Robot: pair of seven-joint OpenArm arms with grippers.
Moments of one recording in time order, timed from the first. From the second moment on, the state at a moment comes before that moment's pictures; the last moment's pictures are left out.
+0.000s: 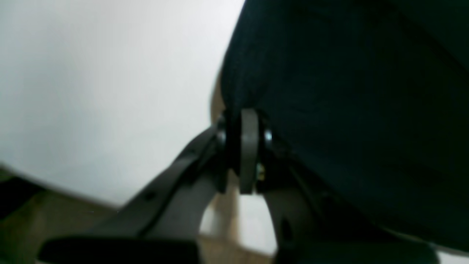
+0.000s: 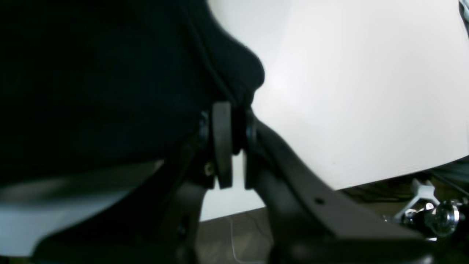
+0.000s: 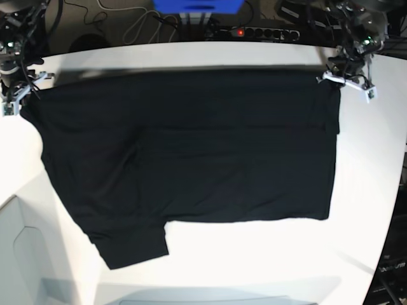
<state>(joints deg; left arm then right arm) 27.6 -7.6 -38.8 106.2 -28.1 -8.4 56.3 -24.5 9.4 44.5 109.7 7.9 33.1 -47.8</state>
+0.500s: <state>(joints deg) 31.5 -7.8 -40.8 106.2 -28.2 -8.4 56.9 -30.9 8.8 45.6 109.7 8.6 33.0 -47.6</state>
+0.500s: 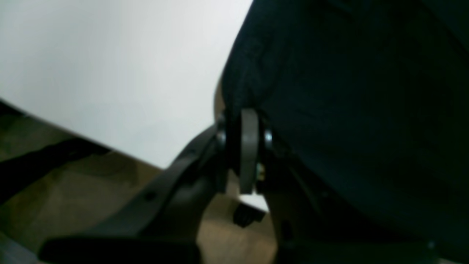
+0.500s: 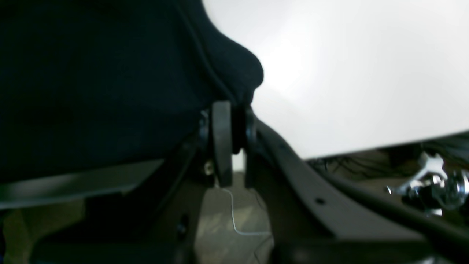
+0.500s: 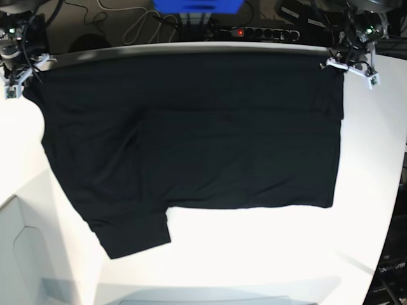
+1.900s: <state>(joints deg) 21.5 -8.7 -47.3 115.0 -27.3 -8.8 57.2 -15.2 10.9 38.7 108.3 8.0 34.5 -48.2</state>
